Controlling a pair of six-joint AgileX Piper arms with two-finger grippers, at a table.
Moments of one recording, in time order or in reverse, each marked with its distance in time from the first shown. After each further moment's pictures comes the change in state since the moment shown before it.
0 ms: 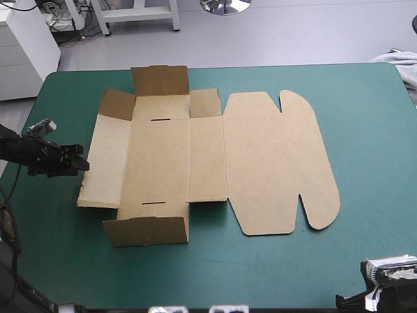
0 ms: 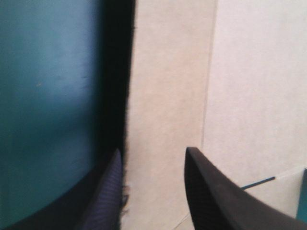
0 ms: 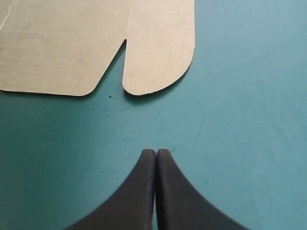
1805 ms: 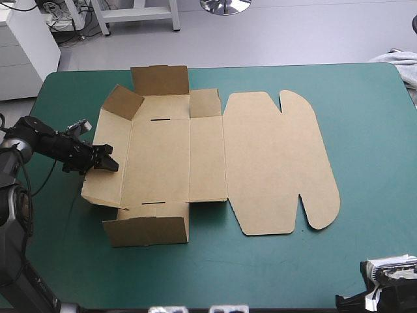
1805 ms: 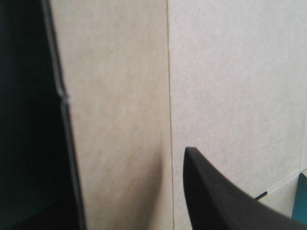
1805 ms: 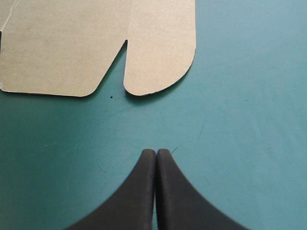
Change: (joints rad) left arm -0.160 0.142 -0.038 -0.036 -0.014 -0.005; right arm 0.000 0.000 0.000 0.004 0.001 0.004
